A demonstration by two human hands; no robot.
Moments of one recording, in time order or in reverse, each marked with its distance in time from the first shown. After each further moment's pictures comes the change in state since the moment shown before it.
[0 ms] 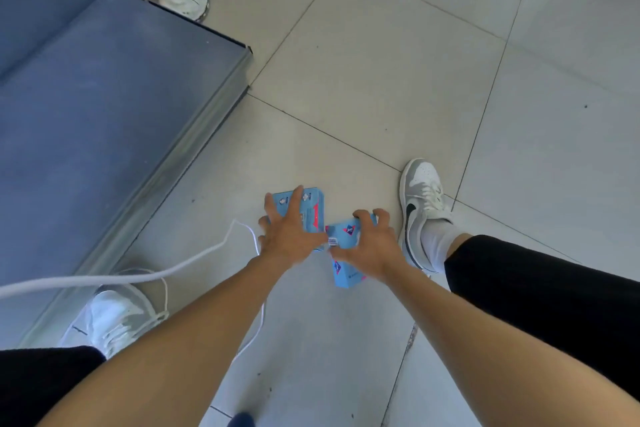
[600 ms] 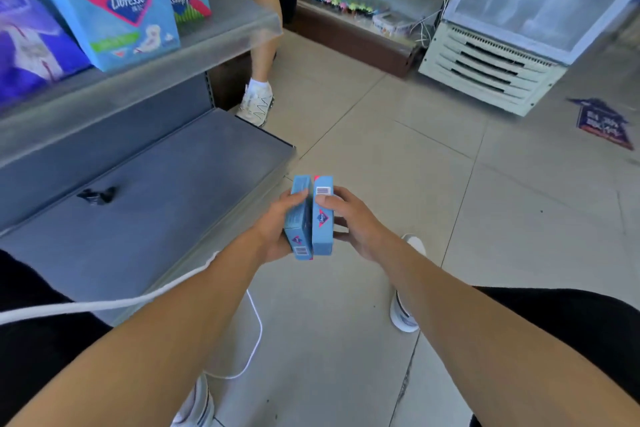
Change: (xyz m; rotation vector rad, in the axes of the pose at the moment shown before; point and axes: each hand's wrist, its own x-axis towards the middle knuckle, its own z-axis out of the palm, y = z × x) left_hand -0.123 0.046 -0.165 -1.200 -0.415 0.229; right_hand -0.115 -0.164 -0.110 0.801 -0.230 -0.324
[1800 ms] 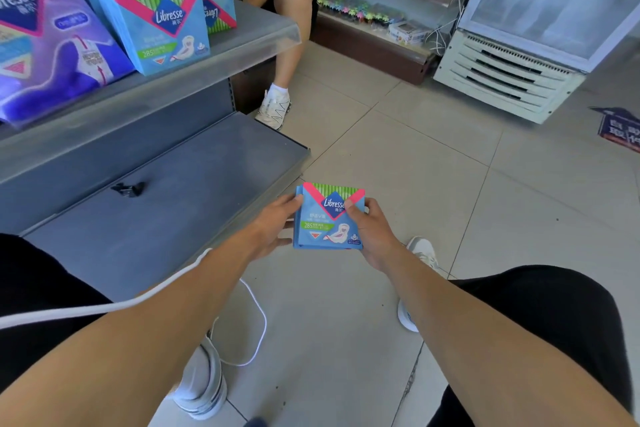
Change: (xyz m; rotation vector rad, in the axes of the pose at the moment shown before) left_hand -0.035 0.000 -0.012 0.344 0.317 0.085; right_hand -0.004 0.035 -0.001 0.194 0.210 -0.020
